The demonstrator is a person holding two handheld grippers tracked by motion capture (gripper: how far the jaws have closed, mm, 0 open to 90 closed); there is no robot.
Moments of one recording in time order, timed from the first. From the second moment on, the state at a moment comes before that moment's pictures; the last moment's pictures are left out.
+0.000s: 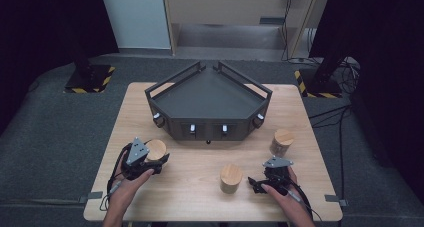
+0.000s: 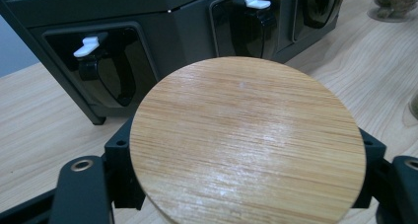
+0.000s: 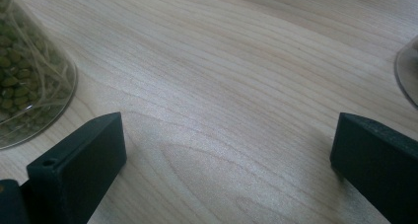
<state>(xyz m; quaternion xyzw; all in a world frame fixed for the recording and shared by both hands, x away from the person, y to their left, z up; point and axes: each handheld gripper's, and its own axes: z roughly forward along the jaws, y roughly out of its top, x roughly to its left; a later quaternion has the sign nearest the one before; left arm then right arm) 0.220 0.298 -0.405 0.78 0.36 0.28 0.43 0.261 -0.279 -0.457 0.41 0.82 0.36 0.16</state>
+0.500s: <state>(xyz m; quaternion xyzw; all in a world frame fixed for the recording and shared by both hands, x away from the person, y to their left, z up) 0.231 0.306 -0.400 0.79 0.36 0.27 0.43 0.261 -0.279 -0.457 0.41 0.82 0.36 0.16</state>
